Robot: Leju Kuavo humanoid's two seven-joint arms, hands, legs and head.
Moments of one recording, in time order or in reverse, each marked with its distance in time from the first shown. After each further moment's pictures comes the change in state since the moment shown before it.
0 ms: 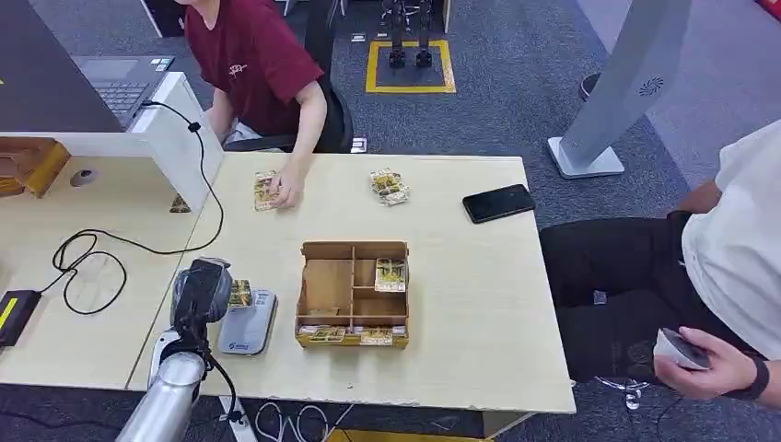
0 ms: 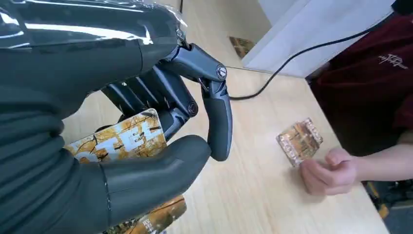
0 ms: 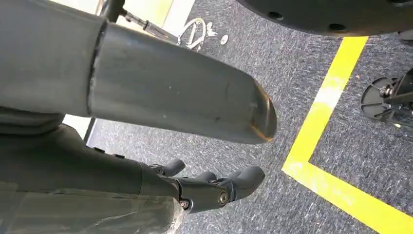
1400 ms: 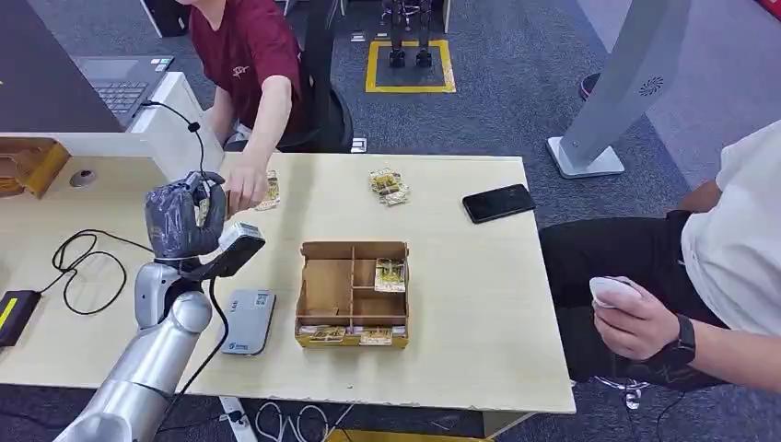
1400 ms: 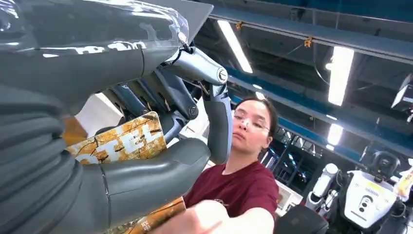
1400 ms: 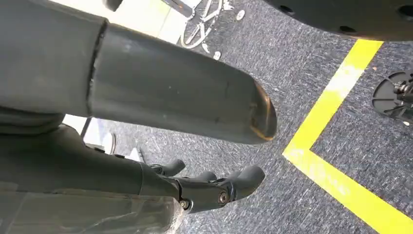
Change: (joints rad) left arm -0.227 0.039 -0.123 -0.019 -0.496 0.378 -0.163; right arm -0.011 -0.011 0.098 0.000 0.060 0.023 0.000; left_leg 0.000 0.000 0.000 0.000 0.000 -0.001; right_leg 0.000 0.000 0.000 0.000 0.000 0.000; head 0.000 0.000
